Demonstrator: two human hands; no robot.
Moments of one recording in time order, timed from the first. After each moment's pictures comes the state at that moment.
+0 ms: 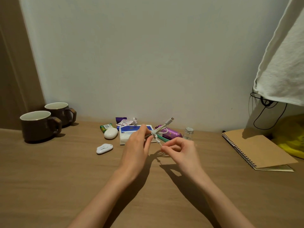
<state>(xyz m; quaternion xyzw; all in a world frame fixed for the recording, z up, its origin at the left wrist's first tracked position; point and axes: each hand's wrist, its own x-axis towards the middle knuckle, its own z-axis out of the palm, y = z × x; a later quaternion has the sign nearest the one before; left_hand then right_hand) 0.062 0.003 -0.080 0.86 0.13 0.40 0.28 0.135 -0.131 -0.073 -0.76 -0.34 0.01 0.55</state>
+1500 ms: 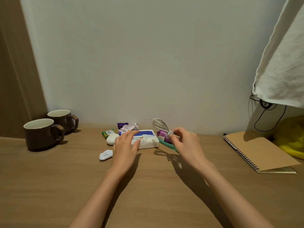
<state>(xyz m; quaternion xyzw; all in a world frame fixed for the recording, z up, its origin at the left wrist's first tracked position) 0.080 0.072 -0.113 0.86 0.22 0.37 0.26 0.180 -0.113 -0.059 -0.85 -0.35 -0.13 0.37</state>
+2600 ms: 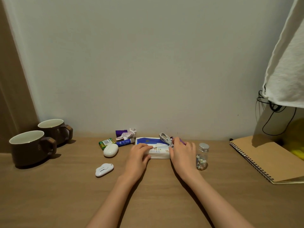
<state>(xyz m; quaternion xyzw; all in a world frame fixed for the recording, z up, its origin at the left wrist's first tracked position) 0.131 0.083 -0.134 0.91 0.11 0.31 0.24 0.232 -0.058 -0.118 -0.91 -0.27 -0.24 0.18</state>
